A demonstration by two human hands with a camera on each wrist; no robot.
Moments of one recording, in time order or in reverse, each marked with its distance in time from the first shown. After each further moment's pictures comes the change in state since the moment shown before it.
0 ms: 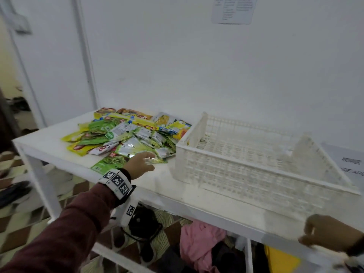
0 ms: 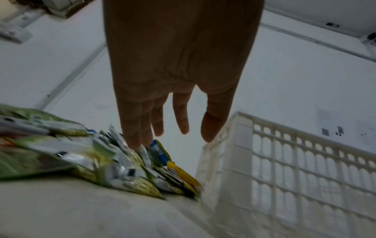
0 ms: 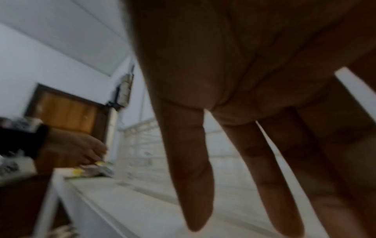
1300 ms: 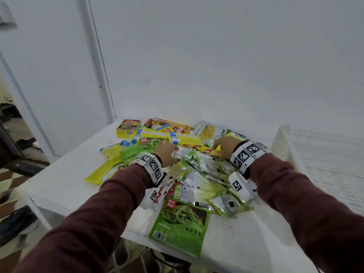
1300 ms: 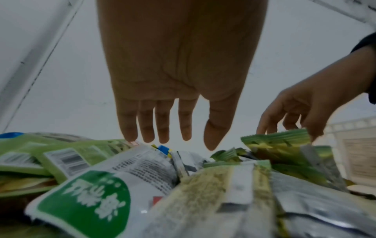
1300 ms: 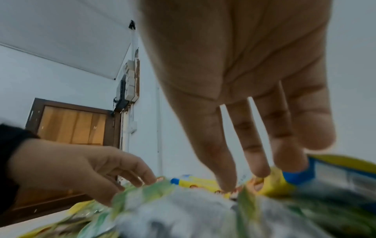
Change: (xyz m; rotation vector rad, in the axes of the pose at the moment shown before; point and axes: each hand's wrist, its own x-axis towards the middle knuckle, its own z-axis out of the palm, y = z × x) left_hand 0.238 -0.114 -0.147 0.505 -0.222 0.119; right_hand 0.217 -0.446 -0.245 -0.010 0.323 -0.266
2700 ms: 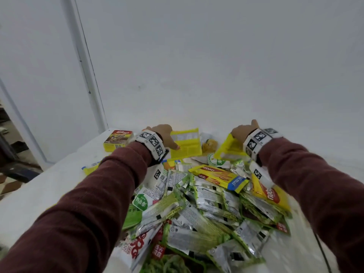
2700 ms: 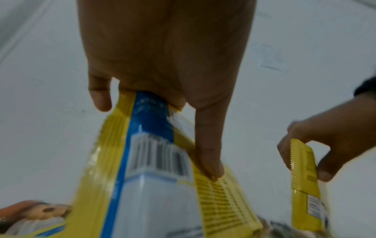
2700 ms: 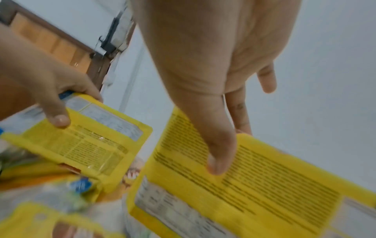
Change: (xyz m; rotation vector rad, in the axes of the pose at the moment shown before) left_hand 0.118 0.010 -0.070 0.239 0.024 -0.157; right_hand 0.100 0.068 -0.056 -0.414 0.166 0.065
